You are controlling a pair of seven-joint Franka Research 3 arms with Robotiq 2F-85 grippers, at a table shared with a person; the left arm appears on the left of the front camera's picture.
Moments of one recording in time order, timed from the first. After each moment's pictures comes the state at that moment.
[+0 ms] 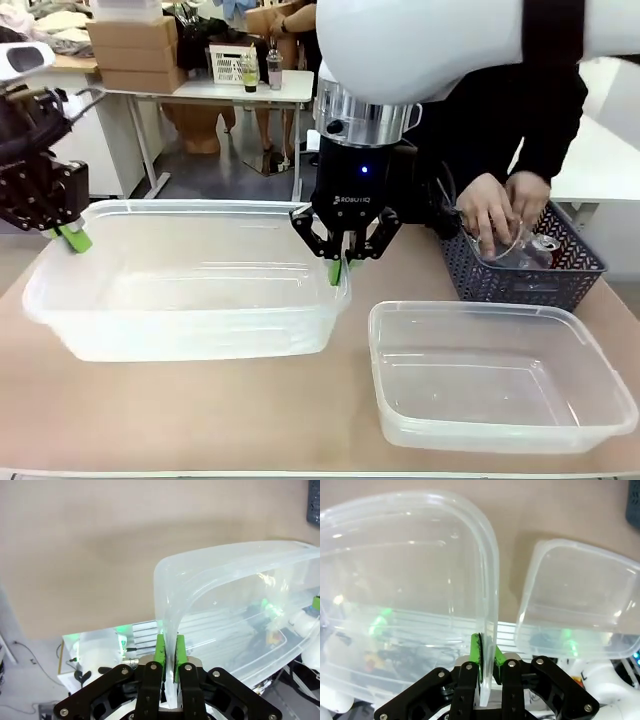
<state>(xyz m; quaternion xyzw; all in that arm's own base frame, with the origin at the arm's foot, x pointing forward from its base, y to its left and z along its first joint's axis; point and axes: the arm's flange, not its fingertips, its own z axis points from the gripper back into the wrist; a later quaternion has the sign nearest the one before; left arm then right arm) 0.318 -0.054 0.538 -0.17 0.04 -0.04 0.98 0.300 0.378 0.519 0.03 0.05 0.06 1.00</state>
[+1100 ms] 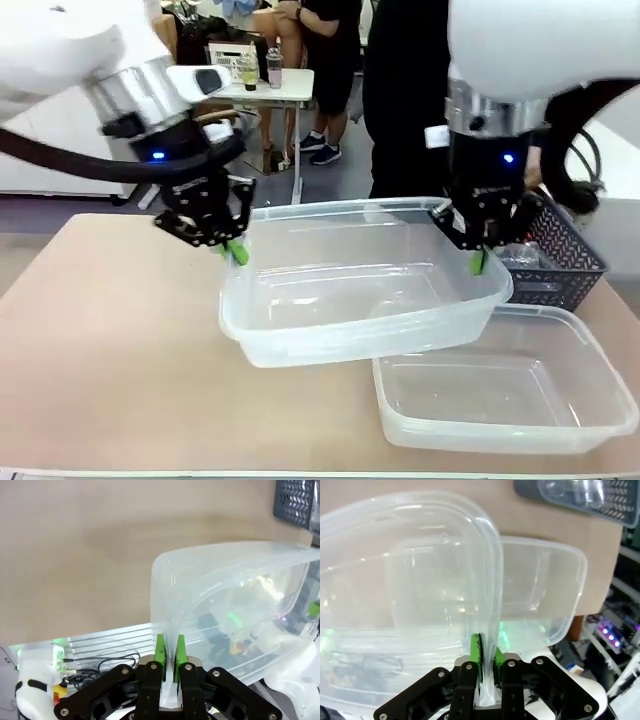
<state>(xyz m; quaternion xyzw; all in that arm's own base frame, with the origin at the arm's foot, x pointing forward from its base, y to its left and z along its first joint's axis) 0.341 -0.236 0.521 -0.21 0.06 -0.02 0.98 0.310 0.235 0.524 -0.07 0.05 0.02 1.00</state>
